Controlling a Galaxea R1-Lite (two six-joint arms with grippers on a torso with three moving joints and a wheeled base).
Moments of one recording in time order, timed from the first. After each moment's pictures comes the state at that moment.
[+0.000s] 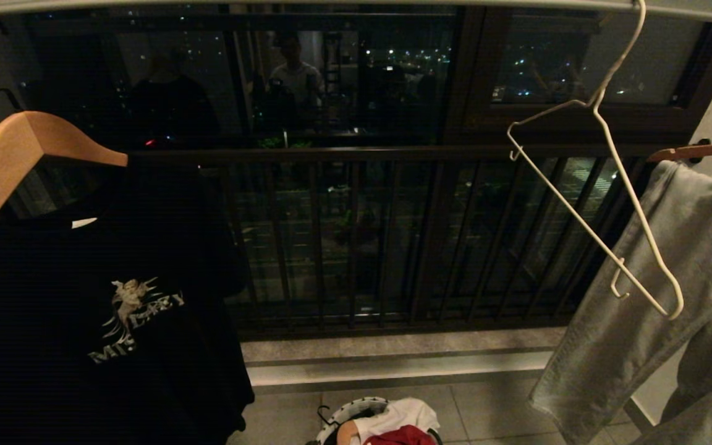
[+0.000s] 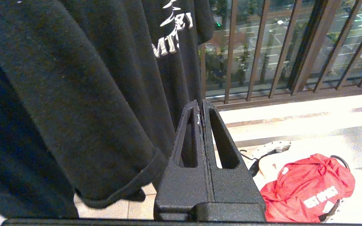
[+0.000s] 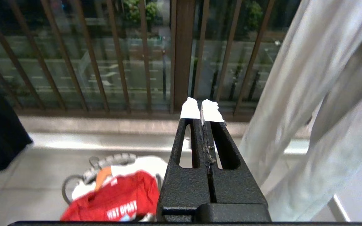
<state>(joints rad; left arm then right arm) 0.00 0.00 0.00 0.02 -0.03 0.08 0.00 0.13 -0.31 0.18 0.04 -0.02</state>
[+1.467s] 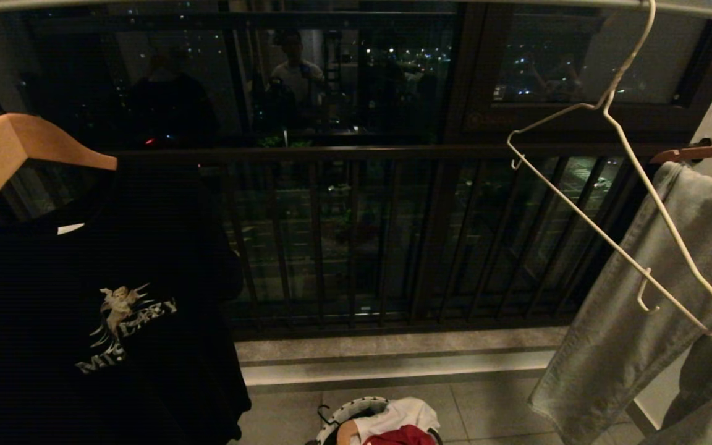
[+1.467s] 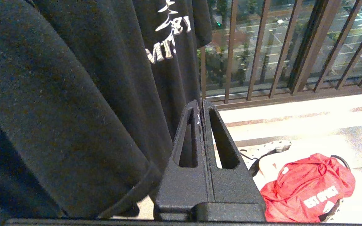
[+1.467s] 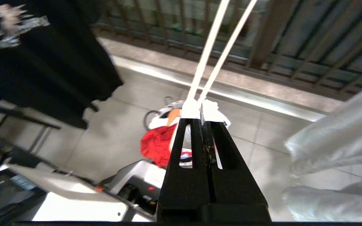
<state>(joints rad) 0.00 0.00 0.00 0.02 -0.03 0.08 0.24 1.10 -1.61 0.93 0.21 0.03</state>
